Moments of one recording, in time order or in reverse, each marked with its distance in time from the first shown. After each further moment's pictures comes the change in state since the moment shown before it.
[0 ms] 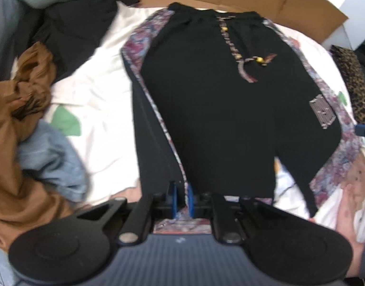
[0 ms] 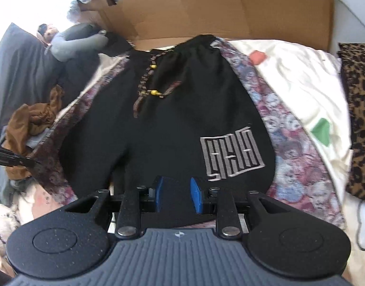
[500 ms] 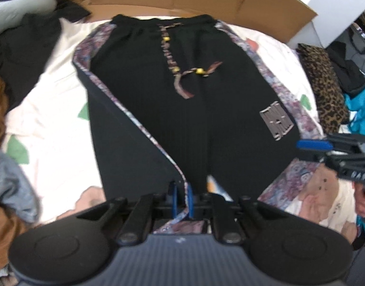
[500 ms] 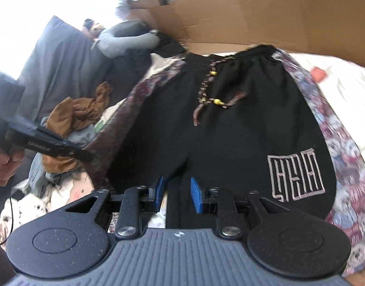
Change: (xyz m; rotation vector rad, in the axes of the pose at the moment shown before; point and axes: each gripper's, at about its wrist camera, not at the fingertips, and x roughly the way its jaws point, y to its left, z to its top) left arm -0.003 -0.087 0.041 0.044 0.015 -0.116; right arm 0.012 0.052 0.015 -0.117 -0.009 0.194
